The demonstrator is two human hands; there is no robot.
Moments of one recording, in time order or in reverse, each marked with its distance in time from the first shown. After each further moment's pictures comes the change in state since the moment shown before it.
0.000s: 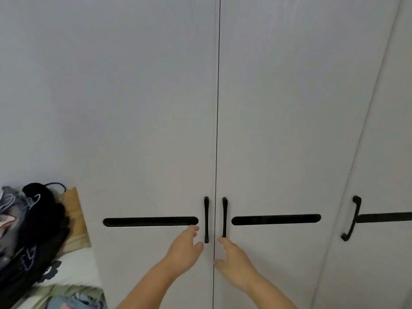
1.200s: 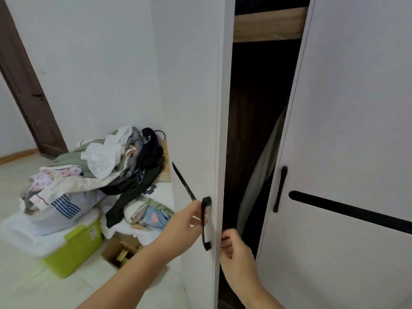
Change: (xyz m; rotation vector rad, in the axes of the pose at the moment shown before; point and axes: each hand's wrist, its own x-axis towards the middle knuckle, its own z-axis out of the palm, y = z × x) left_hand -0.139 -0.009 -0.004 -0.101 0.348 -0.140; right_hand -0.049 0.032 0.074 0.245 -0.172 -0.364
